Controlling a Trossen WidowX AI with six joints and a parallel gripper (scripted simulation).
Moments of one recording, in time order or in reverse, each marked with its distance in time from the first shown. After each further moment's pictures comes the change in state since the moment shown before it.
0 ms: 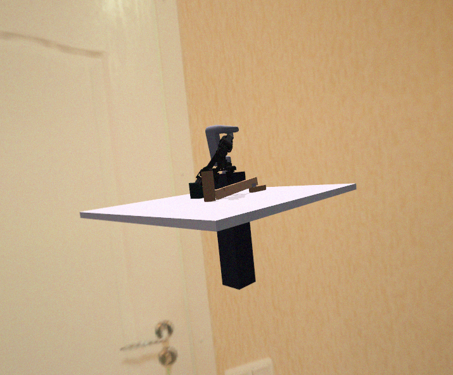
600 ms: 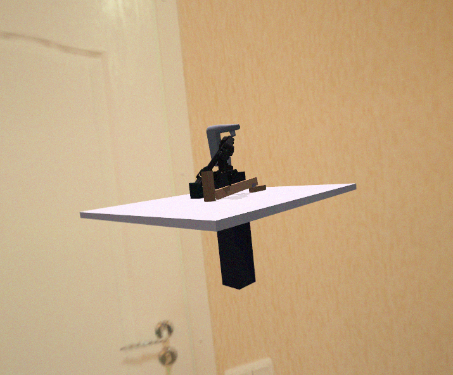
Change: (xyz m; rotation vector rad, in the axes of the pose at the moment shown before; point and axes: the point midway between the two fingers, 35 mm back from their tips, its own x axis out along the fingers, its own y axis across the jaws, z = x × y) arm 0.022 -0.004 0.004 -0.004 -0.024 0.015
